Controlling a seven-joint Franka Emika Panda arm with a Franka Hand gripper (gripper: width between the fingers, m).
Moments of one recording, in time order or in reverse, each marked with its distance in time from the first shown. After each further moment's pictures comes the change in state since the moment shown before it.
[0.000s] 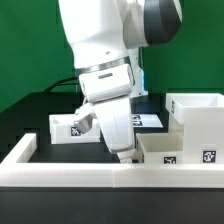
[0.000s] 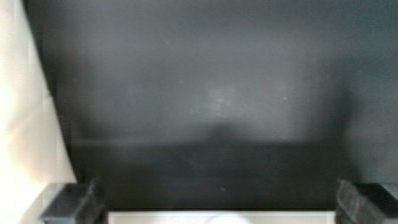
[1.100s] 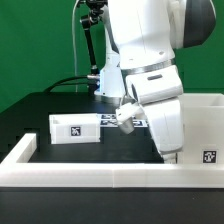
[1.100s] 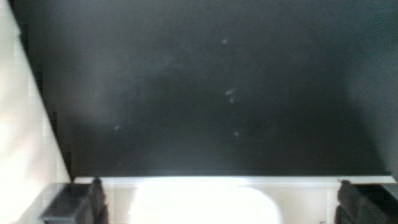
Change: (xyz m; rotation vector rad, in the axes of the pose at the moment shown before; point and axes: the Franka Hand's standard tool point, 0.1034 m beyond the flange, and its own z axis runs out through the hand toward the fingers) arm 0.059 0.005 0.014 0.020 -0.009 0.022
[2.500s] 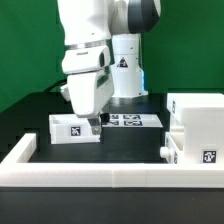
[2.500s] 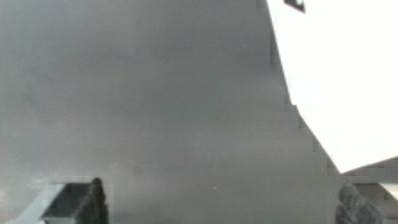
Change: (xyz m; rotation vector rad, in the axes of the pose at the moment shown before) arm -0.102 -0.105 -0.050 -0.005 -0.080 0.193
